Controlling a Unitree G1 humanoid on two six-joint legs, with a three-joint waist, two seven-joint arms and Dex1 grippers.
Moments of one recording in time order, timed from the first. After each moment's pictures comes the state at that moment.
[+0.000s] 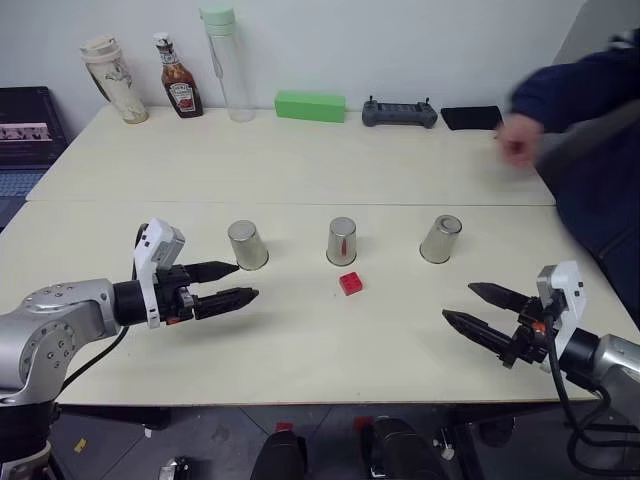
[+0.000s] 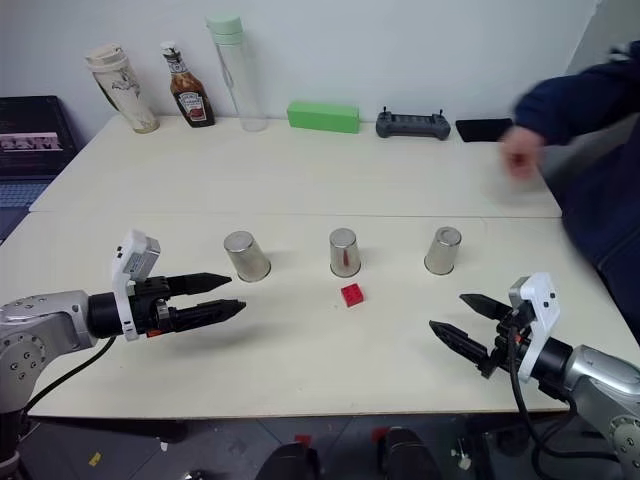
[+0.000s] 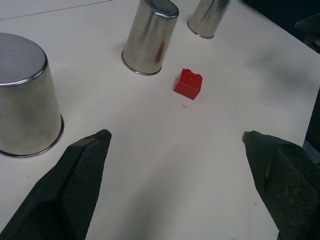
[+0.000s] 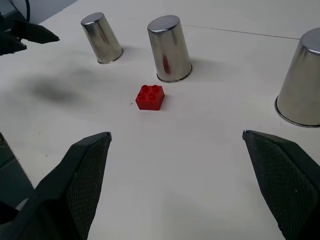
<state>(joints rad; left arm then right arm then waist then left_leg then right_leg) -0.17 0.92 0.30 -0.26 -0.77 0.90 -0.97 0.17 -0.73 -0.37 -0.66 0.90 0.78 0.60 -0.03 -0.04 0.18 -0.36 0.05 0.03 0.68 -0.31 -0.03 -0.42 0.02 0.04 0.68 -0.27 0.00</state>
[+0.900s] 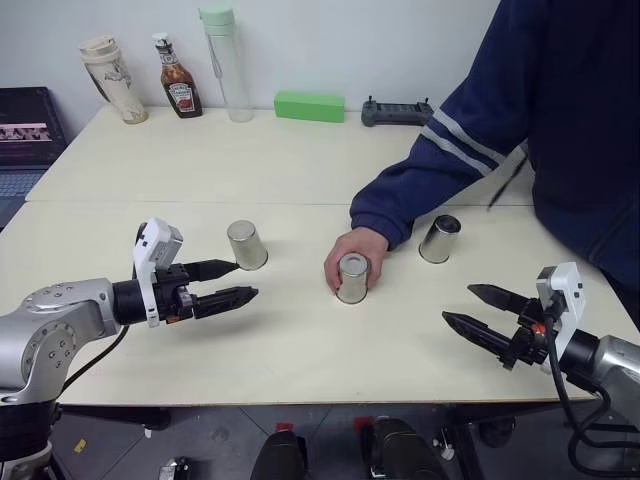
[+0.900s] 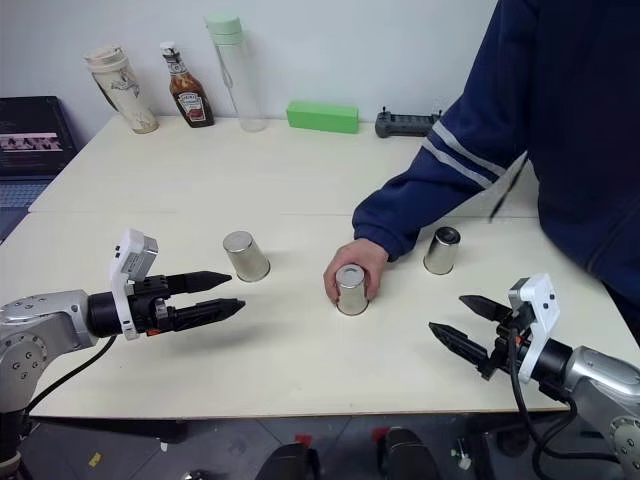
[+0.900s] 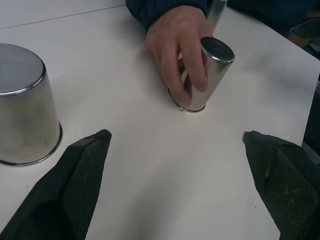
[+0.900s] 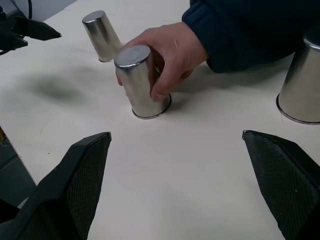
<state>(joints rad) -0.17 0.92 0.29 -0.24 -0.76 0.86 -1.00 0.18 -0.73 -0.37 -0.66 0.89 0.77 0.61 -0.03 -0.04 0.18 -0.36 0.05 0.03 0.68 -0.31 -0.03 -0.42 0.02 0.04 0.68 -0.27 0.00</state>
